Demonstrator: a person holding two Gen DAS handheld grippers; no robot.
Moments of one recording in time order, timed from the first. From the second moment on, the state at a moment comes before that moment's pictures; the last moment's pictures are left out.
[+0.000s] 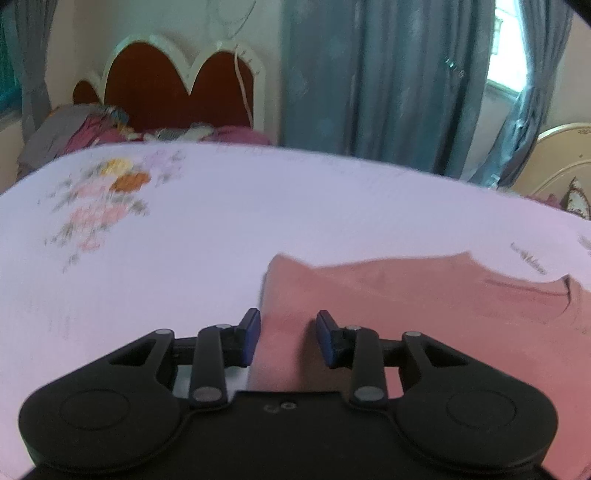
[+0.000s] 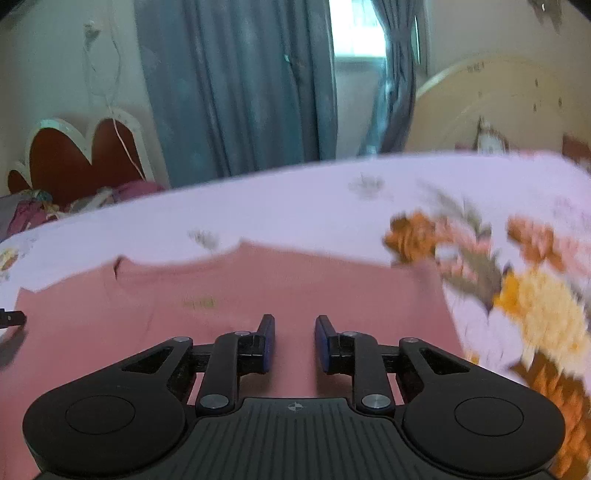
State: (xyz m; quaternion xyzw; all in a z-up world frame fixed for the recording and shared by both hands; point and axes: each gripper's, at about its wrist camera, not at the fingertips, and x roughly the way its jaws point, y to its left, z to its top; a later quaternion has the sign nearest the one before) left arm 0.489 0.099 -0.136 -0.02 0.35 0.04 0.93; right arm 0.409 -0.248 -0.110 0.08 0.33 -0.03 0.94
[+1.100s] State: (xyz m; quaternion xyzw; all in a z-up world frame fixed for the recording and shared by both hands) left arm 0.430 0.047 -0.123 0.03 0.37 0.00 0.93; right arm 0.384 -0.194 -0.117 0.03 0.37 0.06 0.93
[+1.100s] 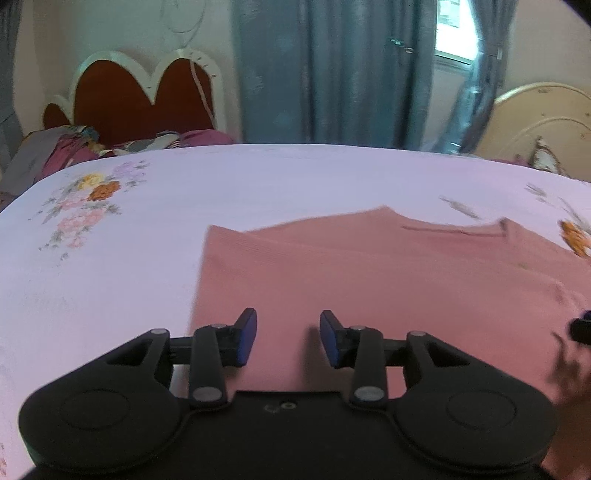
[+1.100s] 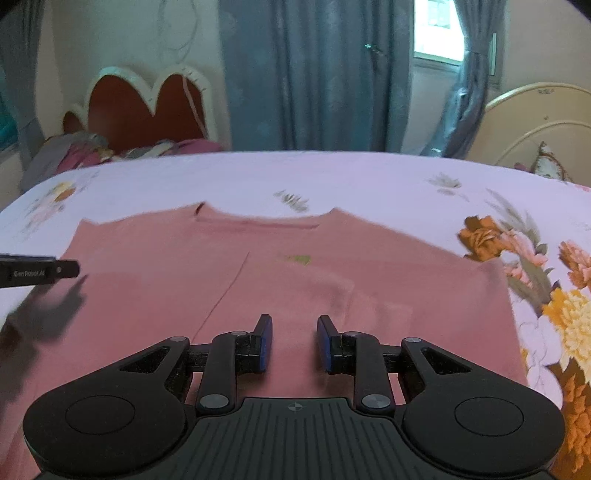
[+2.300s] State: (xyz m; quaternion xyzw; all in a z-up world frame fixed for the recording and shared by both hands) left arm 0.333 0.028 -0.117 0.07 0.38 -0.03 0.92; right arm 0.278 -0.214 -0.097 0.03 0.37 0.06 0.92
